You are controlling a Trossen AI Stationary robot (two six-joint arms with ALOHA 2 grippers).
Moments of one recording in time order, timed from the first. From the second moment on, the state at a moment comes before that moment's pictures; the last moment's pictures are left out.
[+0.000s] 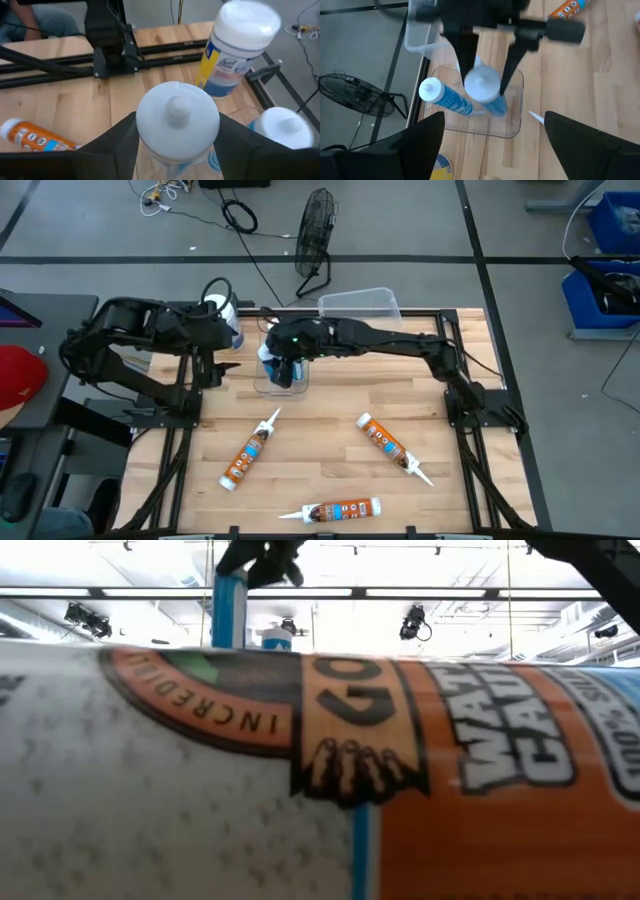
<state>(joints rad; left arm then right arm) -0.04 1.28 1.90 -1.52 -0.31 0.01 -0.08 2.19 2.34 -0.77 0.09 0.05</state>
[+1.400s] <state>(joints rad) -0.04 1.28 1.90 -1.52 -0.31 0.01 -0.10 2.30 2.34 -0.77 0.09 0.09</state>
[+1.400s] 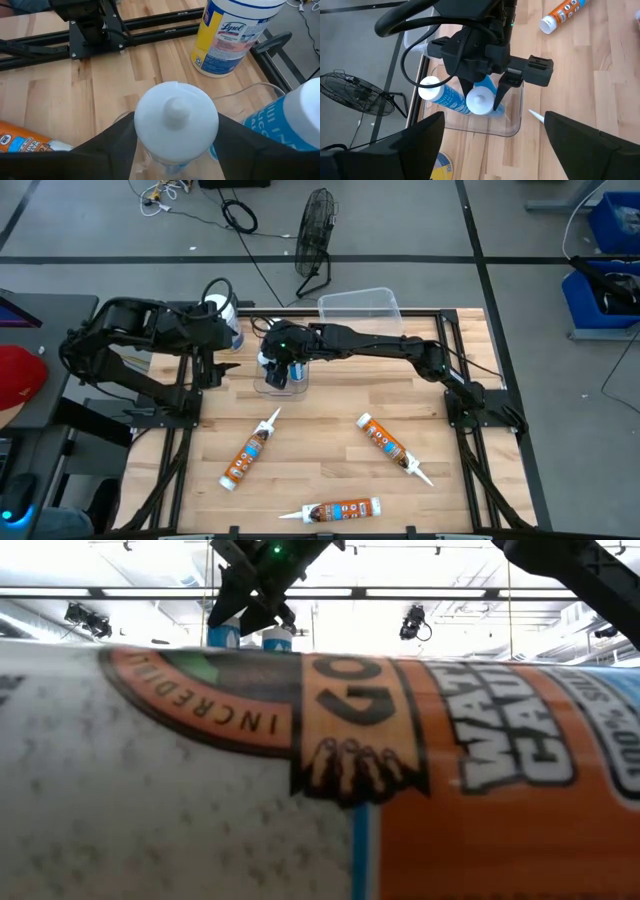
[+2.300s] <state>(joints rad) -0.04 1.28 1.90 -1.52 -0.31 0.01 -0.10 2.30 2.34 -0.79 0.10 0.05</state>
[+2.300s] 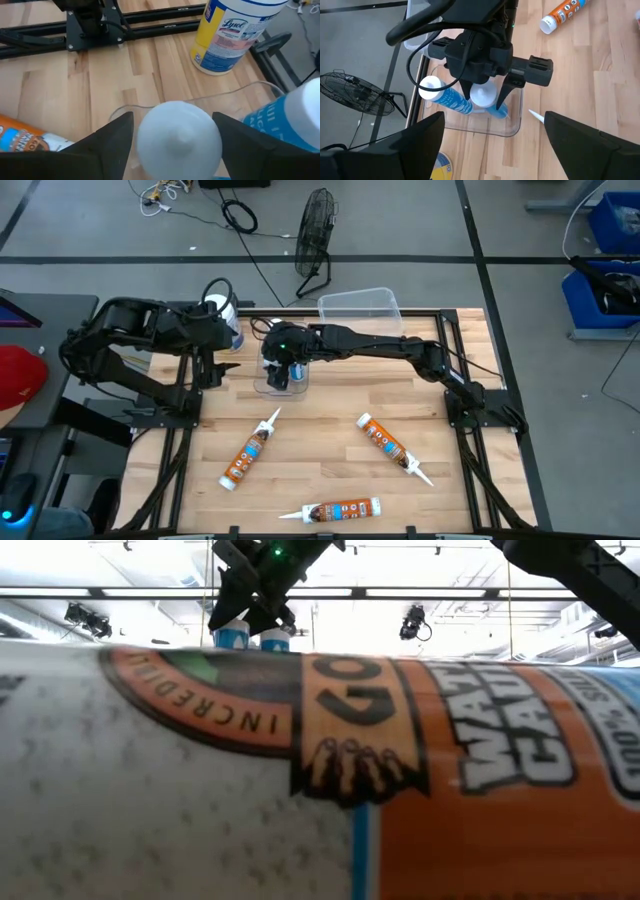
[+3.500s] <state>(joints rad) -0.14 1.26 1.45 -1.51 -0.25 -0.68 0.42 1.87 2.26 -1.57 0.61 0.47</state>
